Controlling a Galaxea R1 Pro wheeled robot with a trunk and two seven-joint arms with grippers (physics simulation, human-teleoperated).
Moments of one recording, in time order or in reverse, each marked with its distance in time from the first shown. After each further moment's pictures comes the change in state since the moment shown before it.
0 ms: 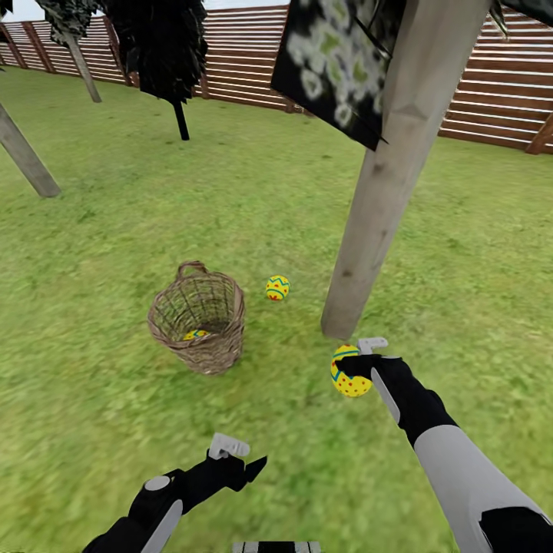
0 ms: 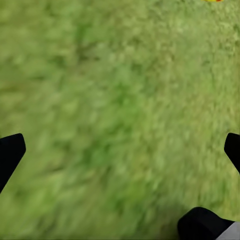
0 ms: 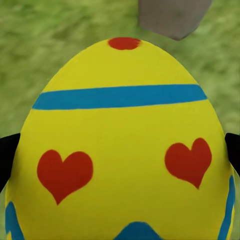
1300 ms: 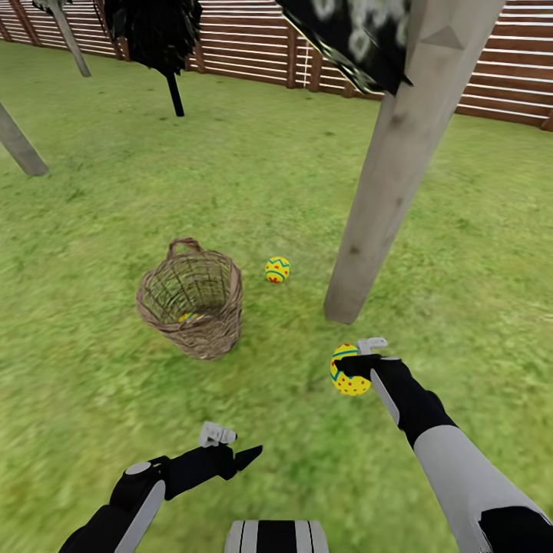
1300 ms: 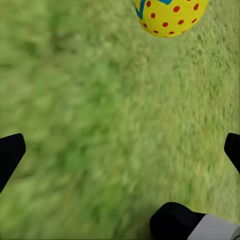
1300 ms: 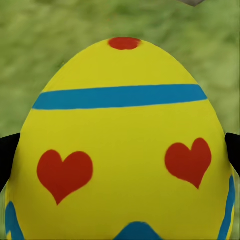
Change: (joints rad) left arm -0.005 0.001 0.155 -0.034 -0.002 0.083 -0.274; right arm 0.000 0.000 0.006 0.015 0.000 -0.034 -0.001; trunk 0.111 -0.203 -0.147
